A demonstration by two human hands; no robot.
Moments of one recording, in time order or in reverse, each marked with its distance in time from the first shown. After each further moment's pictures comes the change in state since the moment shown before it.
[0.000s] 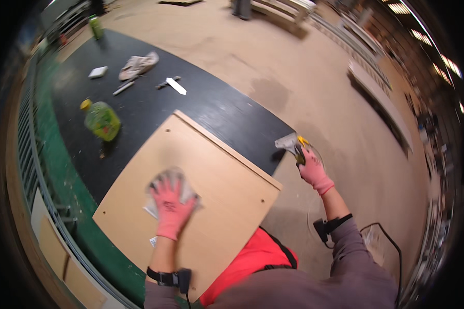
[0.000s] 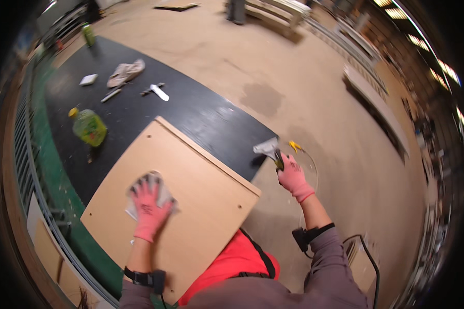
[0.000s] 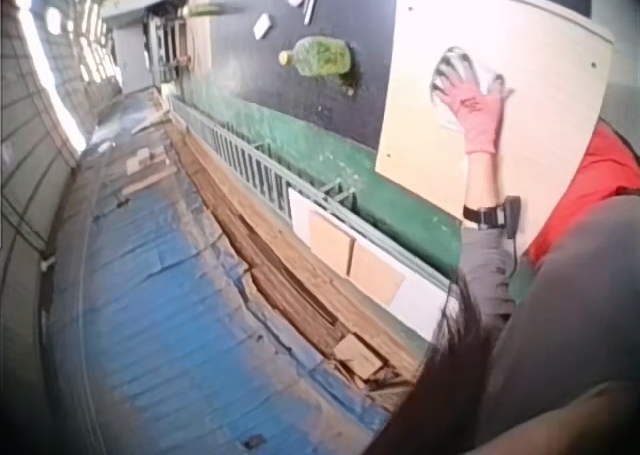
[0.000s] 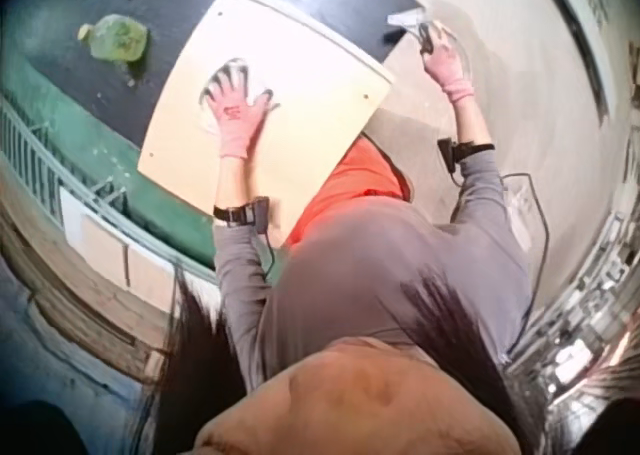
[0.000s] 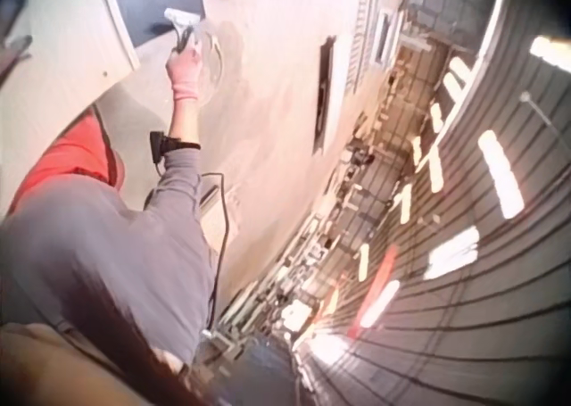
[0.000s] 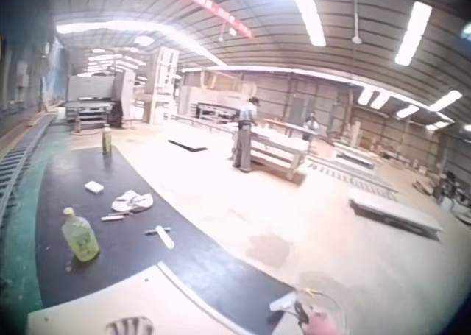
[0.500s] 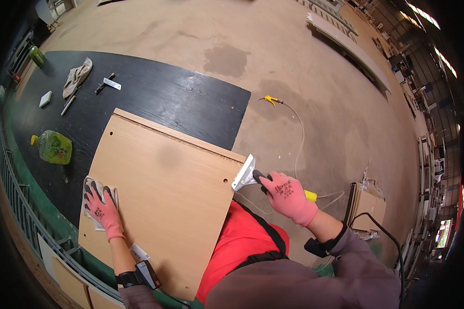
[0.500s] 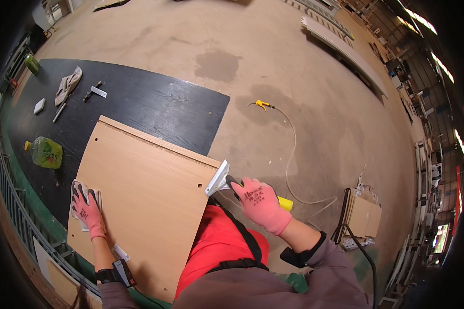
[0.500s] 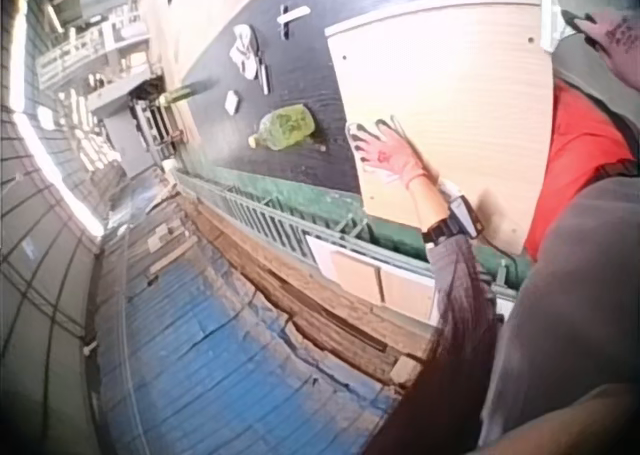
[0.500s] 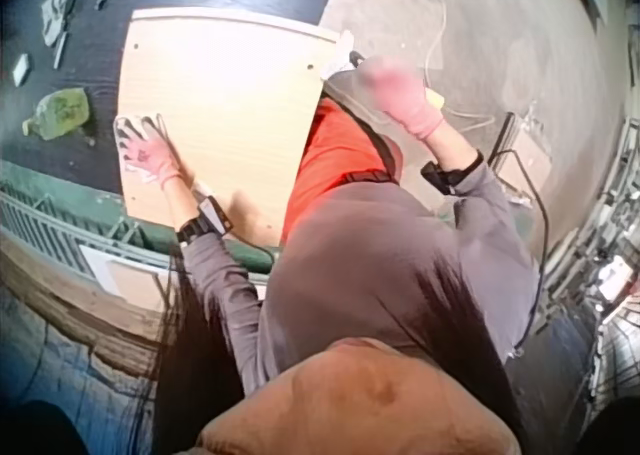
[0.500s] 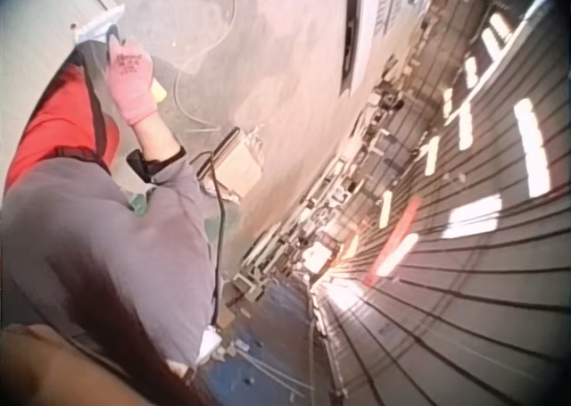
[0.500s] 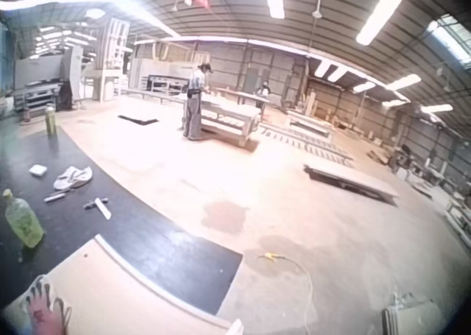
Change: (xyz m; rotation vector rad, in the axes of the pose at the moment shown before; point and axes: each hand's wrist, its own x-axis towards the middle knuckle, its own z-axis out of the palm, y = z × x) left_hand 0.025 -0.105 0.025 0.240 0.197 -0.444; right_hand -0.144 -0.067 -0.023 -0.177 -0.171 -0.130
